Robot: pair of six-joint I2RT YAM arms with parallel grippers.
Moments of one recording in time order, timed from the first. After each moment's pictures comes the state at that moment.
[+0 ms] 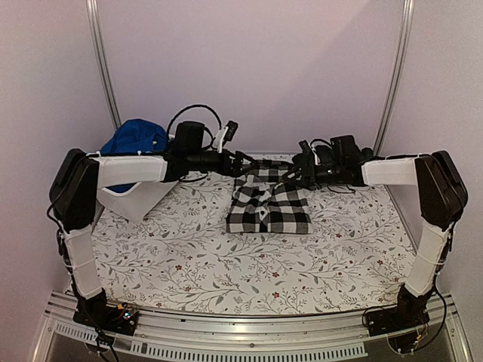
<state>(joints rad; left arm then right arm) -0.59 1.98 1.46 0.13 0.54 -0.26 0.35 1.88 1.22 0.07 -0.85 0.43</state>
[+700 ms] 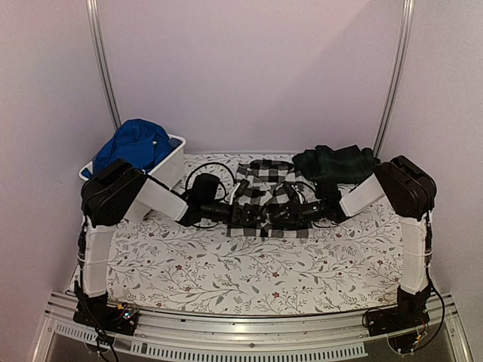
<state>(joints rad) -0.66 2.22 1.19 0.50 0.73 -0.51 0.45 2.16 1.05 0.42 -1.01 0.62</state>
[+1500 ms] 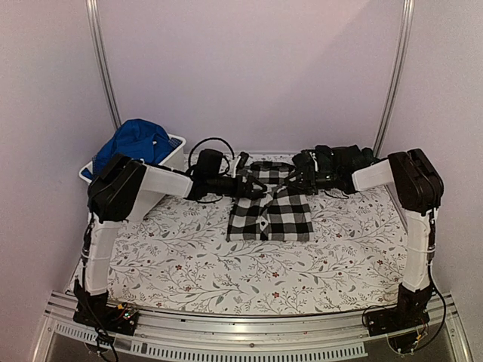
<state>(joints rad) -0.60 2.25 1.48 0.31 0.60 -0.43 0.29 2.12 1.27 0.35 -1.01 0.59</state>
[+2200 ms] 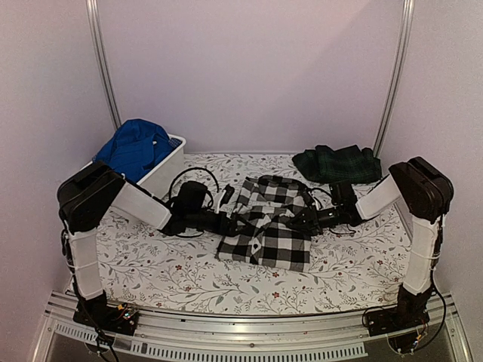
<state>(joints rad) -0.68 2.02 0.94 0.50 0.50 -0.44 0.37 2.04 0.89 0.37 -0.97 0.53</state>
